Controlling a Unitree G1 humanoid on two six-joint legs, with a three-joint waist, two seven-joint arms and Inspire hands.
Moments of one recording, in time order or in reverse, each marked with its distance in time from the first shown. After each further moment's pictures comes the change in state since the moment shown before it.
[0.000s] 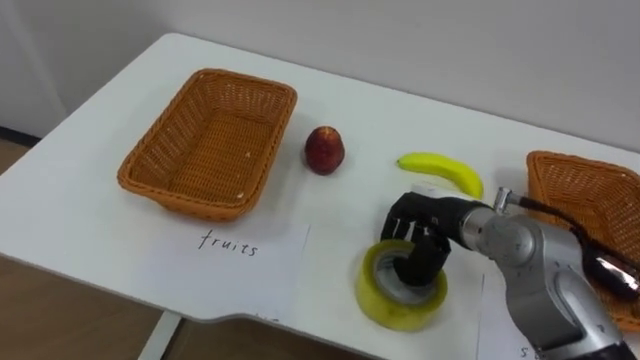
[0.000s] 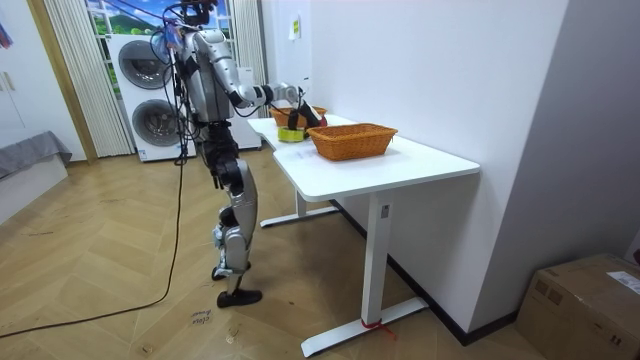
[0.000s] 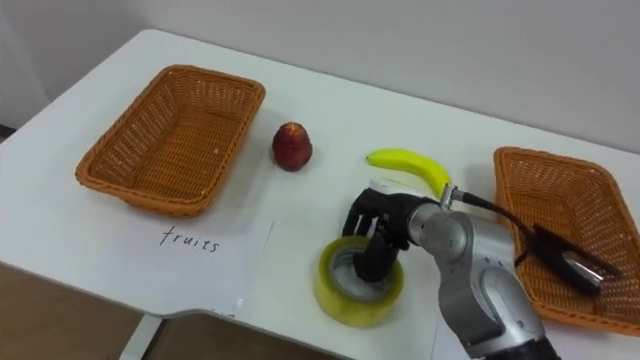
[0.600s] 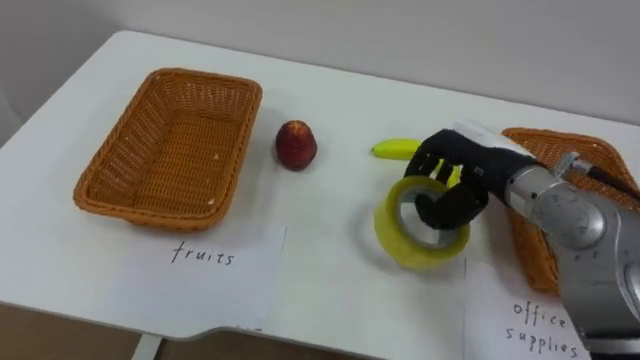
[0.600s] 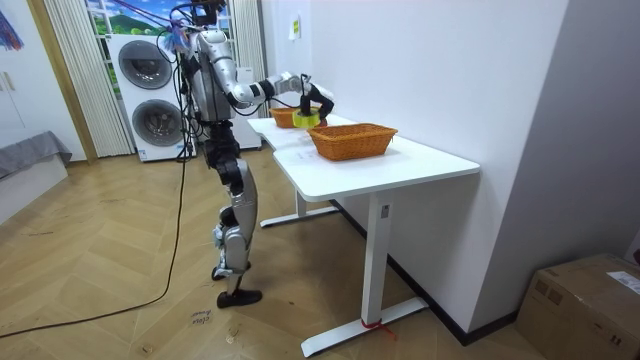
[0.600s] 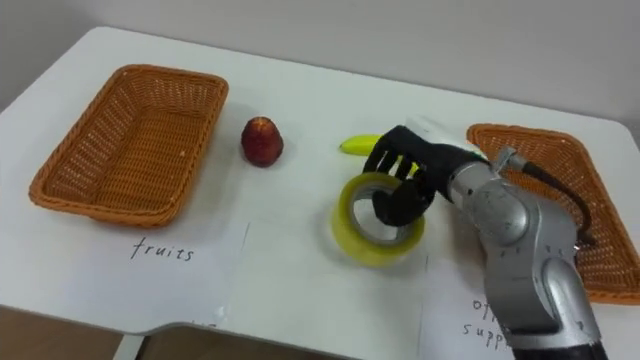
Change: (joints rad) left arm 0.027 -0.008 0.102 0.013 -0.020 -0.102 0.018; right arm 0.000 -0.040 -0.245 -0.183 0.121 -0.098 -0.130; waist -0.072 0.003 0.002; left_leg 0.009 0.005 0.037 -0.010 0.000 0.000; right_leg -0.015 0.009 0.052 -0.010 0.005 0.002
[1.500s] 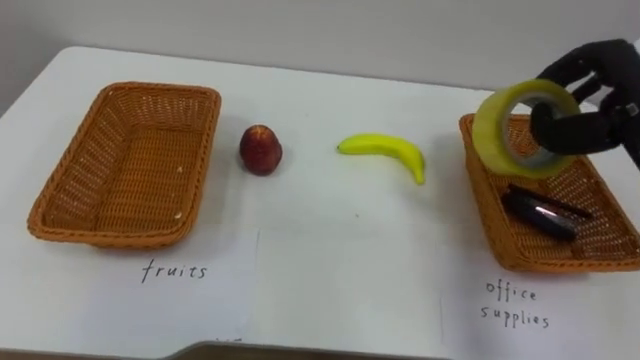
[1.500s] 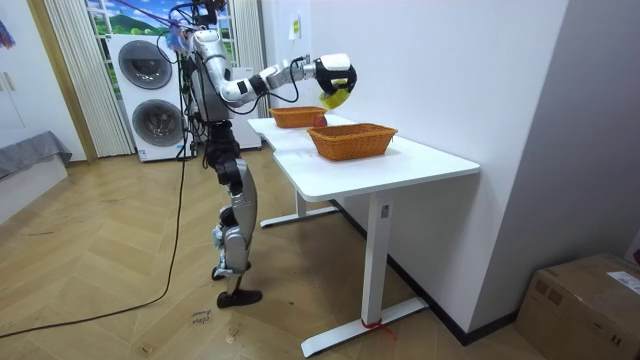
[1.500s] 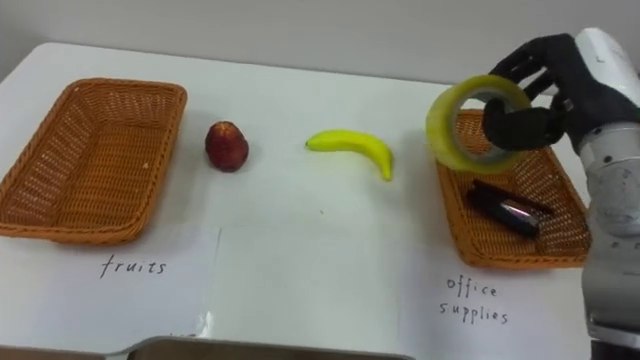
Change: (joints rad) left arm 0.070 -0.008 0.123 0.019 -0.010 -0.012 -0.020; right arm 0.008 -0.083 -0.316 0.101 0.107 -0.051 -0.360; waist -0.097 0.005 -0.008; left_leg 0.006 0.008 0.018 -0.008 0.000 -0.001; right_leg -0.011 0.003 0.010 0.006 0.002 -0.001
